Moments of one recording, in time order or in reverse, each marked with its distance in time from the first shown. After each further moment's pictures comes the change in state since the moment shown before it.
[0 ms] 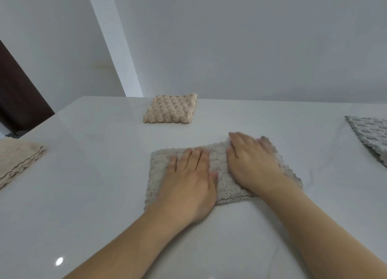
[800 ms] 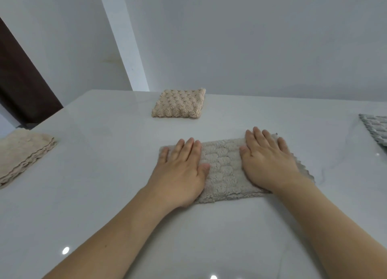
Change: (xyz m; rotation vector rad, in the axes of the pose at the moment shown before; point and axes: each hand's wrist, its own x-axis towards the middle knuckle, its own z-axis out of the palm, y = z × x) left_hand 0.003 -0.037 -0.009 0.031 -0.243 -0.075; right_hand -0.003 0.011 0.004 -0.077 -0.207 0.122
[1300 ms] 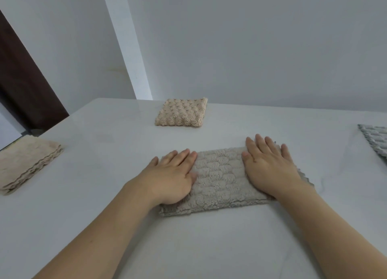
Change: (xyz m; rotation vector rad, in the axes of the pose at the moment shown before) left_hand 0.005 -0.024 -0.021 0.050 -0.212 -0.010; right_hand 0.001 0.001 -0.005 0.005 0.002 0.009
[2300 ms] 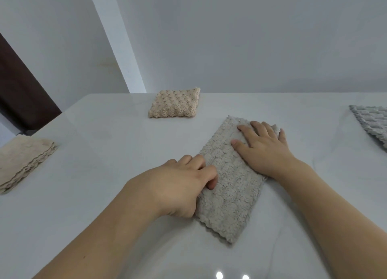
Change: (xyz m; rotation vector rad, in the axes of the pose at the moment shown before) left_hand -0.046 0.043 -0.018 0.120 0.006 0.376; right_hand 0.011 0.017 0.003 0.078 0.064 -0.072
